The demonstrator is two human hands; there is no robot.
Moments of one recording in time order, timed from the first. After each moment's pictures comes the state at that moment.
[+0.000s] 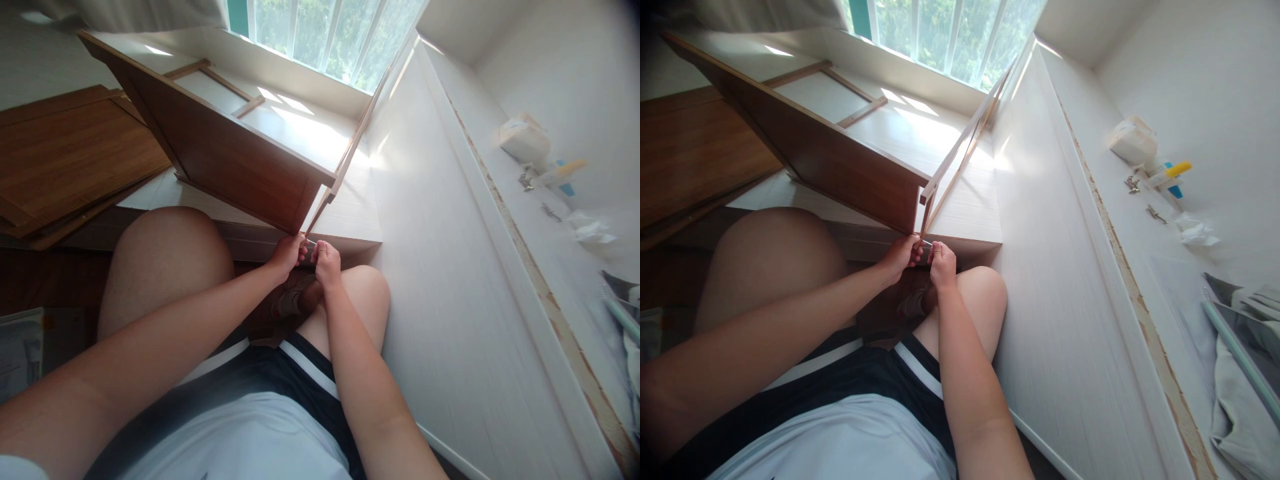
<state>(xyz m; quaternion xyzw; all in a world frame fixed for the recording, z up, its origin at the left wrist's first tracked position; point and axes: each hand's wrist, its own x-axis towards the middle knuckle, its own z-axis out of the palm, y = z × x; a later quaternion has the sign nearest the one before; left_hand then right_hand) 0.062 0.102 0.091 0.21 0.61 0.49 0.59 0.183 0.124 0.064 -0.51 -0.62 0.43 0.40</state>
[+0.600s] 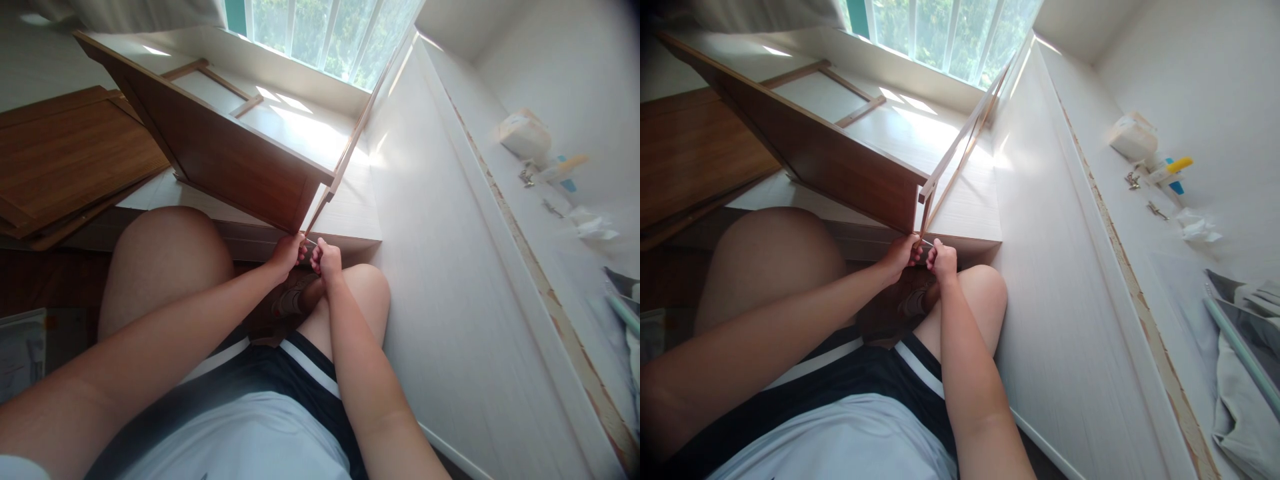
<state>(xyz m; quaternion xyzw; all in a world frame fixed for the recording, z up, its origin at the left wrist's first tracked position) 0.062 0.103 0.086 0.21 0.61 0.50 0.58 0.179 0.131 0.072 -0.53 -0.44 0.63 0.36</state>
